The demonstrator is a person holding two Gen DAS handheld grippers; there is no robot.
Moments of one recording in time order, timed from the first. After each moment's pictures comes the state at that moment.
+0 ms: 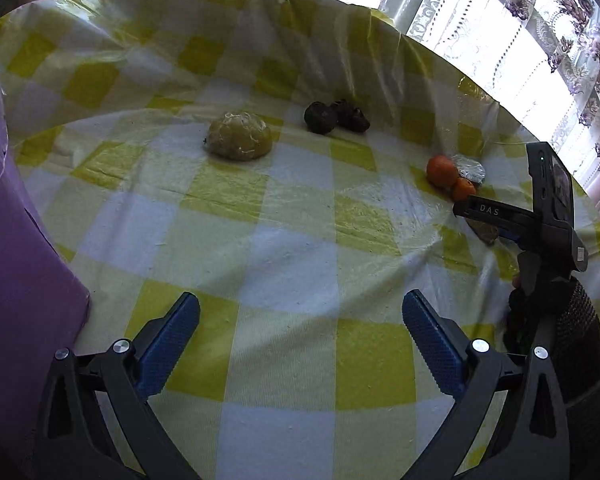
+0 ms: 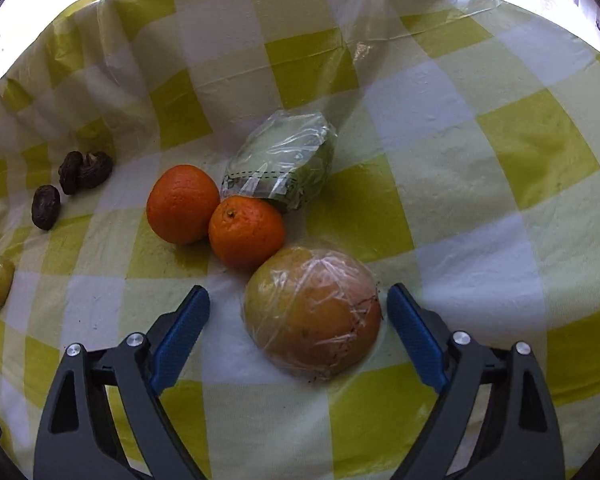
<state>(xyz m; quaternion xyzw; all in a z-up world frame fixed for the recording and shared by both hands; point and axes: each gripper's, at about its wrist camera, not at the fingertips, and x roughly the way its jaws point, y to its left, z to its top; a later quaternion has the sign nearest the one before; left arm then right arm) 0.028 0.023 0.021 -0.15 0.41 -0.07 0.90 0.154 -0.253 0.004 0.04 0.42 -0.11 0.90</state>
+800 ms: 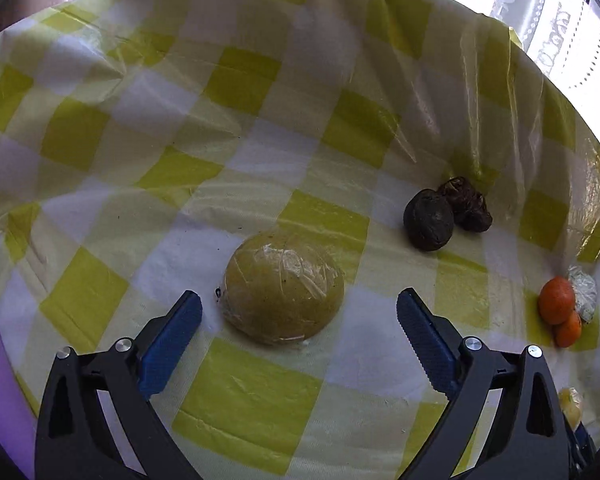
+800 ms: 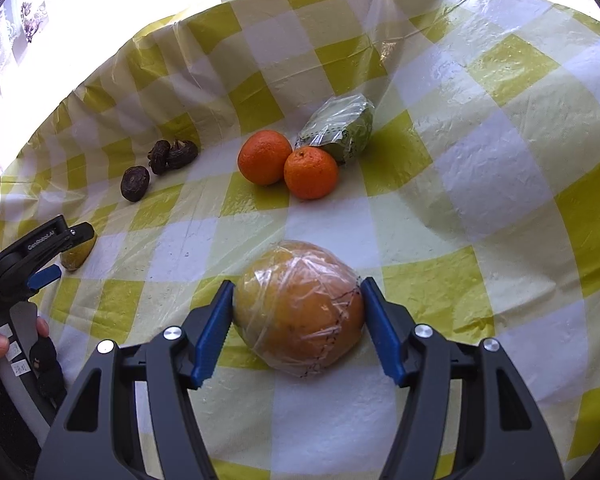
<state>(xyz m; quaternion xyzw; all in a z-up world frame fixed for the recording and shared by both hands) 0.183 0.030 0.023 -0.13 0.43 0.09 0.89 0.088 -0.243 0.005 0.12 0.38 -0.01 0.92</state>
